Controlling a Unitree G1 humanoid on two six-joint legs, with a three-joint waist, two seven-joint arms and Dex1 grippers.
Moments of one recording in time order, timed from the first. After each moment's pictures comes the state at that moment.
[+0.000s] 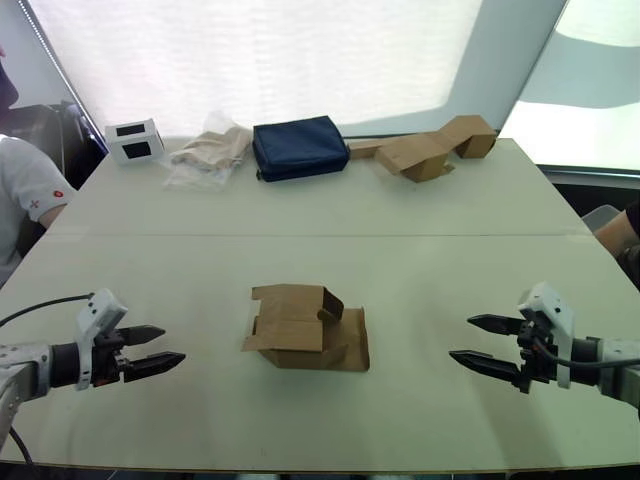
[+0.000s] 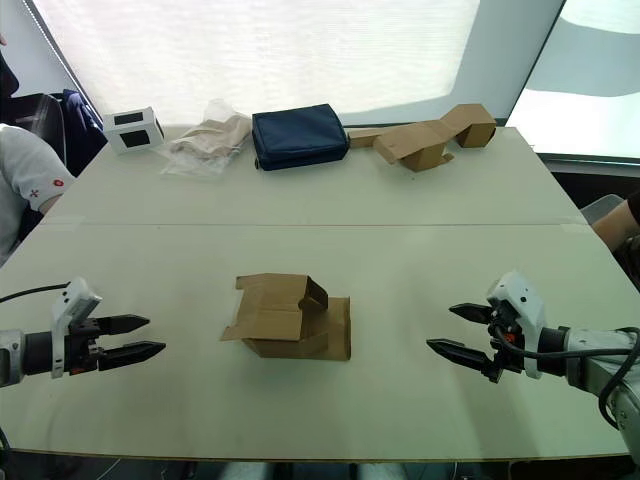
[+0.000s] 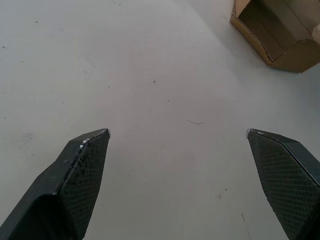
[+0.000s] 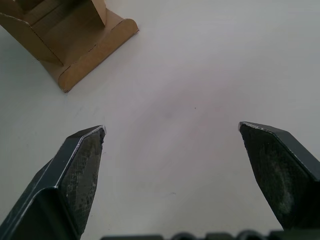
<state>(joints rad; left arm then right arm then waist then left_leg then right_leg) 0.07 0.96 0.32 -0.02 -0.55 0.63 -1.16 0.15 -0.94 -0.37 -0.38 0.63 0.71 0.98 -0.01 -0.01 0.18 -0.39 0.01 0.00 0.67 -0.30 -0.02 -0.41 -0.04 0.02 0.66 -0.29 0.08</state>
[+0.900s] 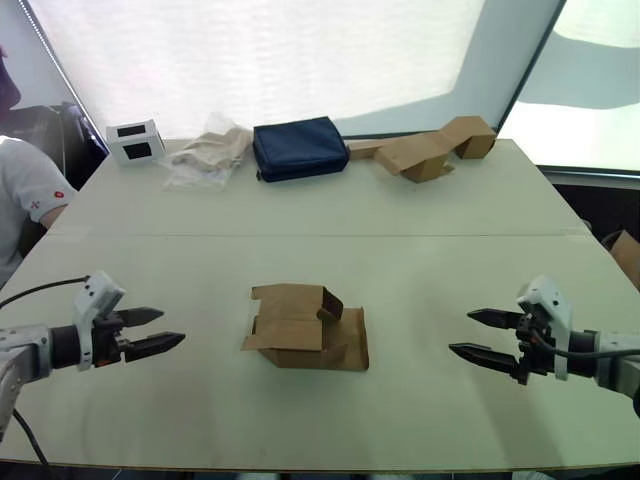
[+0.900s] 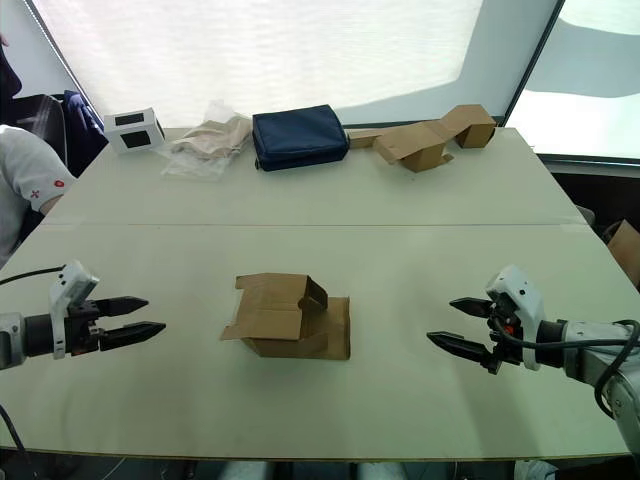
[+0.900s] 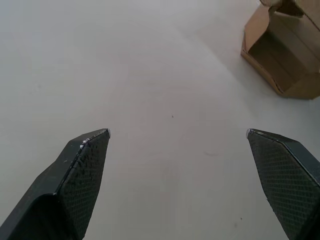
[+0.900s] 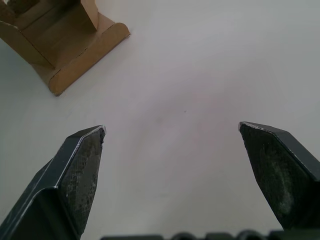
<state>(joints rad) -0.05 0.96 0.32 0.04 -0.53 0.62 -1.13 0.08 -0.94 -0.33 -0.32 0.61 0.72 0.99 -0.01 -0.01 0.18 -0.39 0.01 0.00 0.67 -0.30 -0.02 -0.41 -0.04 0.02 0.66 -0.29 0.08</state>
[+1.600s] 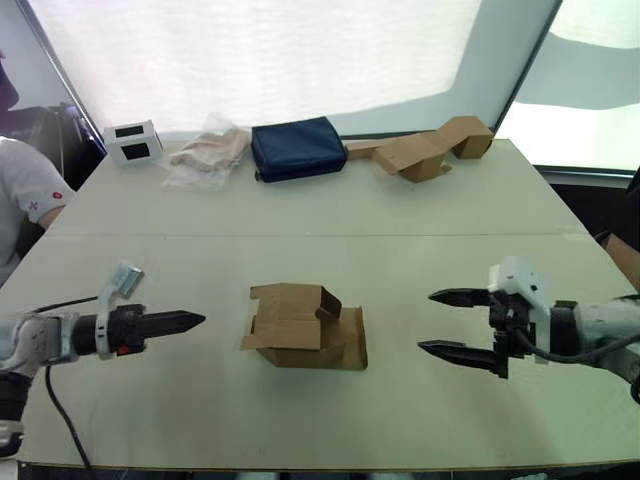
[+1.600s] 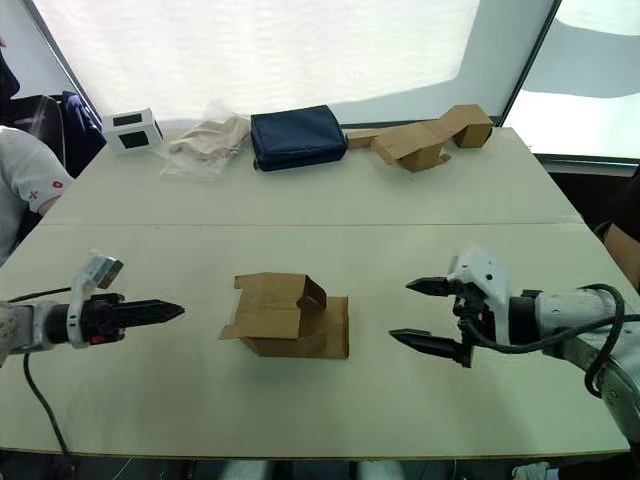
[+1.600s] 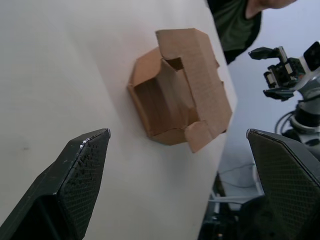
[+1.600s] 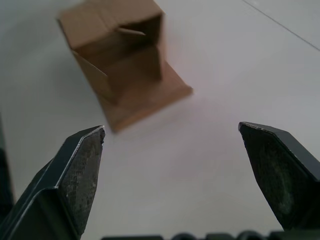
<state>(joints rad) -0.36 0.91 0.10 0.27 -0.78 1.22 -1.39 -0.10 -1.00 -0.30 -0.68 0.82 0.89 0.93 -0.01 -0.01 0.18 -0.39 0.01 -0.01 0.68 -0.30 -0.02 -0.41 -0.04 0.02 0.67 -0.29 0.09</state>
